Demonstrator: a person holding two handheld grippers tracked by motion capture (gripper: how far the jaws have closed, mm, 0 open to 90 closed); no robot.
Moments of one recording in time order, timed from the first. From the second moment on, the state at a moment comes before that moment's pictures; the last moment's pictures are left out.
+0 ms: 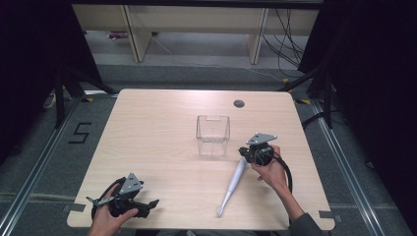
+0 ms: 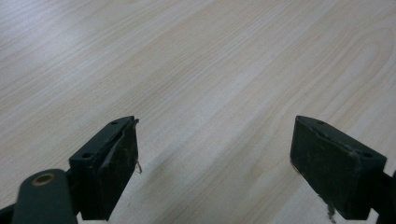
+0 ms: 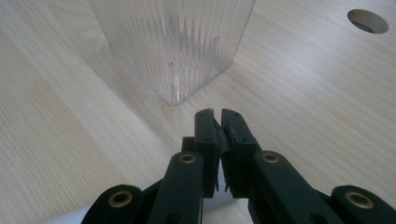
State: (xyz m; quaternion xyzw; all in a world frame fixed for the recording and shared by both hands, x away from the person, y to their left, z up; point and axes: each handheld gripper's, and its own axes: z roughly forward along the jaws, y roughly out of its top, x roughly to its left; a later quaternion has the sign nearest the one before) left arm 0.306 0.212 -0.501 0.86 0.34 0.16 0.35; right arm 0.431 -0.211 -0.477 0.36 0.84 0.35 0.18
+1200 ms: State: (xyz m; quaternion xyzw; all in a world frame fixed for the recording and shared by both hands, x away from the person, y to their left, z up) left arm 0.305 0.211 -0.500 0.86 0.34 0.15 0.36; right arm 0.448 -0.211 -0.495 0.33 0.87 0.32 0.18
